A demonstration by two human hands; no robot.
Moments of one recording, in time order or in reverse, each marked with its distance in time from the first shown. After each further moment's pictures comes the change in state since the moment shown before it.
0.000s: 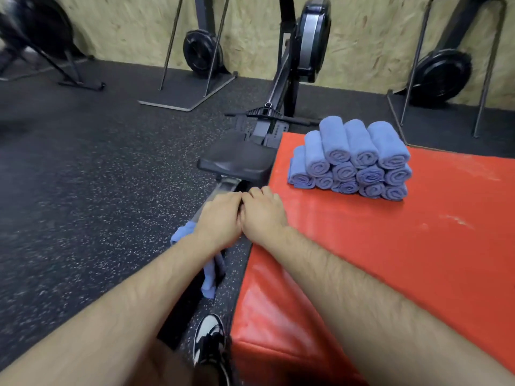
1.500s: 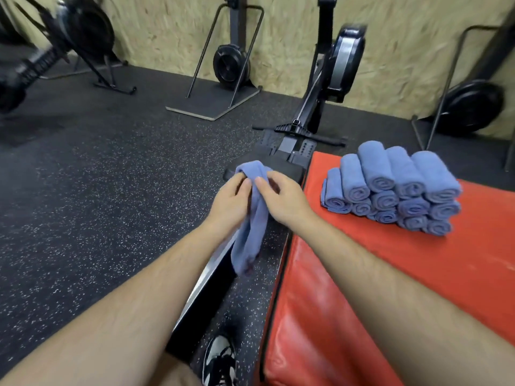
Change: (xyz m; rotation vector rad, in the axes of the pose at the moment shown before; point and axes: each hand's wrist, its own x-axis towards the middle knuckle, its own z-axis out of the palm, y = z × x) left_hand 0.025 -0.050 -0.050 -0.817 0.257 -0.302; right_hand 0.070 -0.033 -0.032 0.893 0.018 0.082
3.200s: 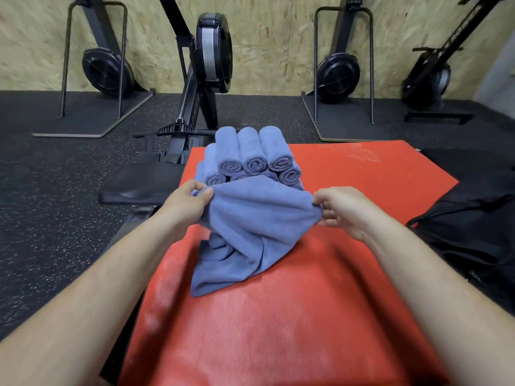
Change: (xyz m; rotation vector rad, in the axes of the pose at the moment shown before) left_hand -0.009 0.079 0.200 -0.021 -0.310 -0.216; right_hand -0.157 0.127 -0.320 0.411 0.325 0.766
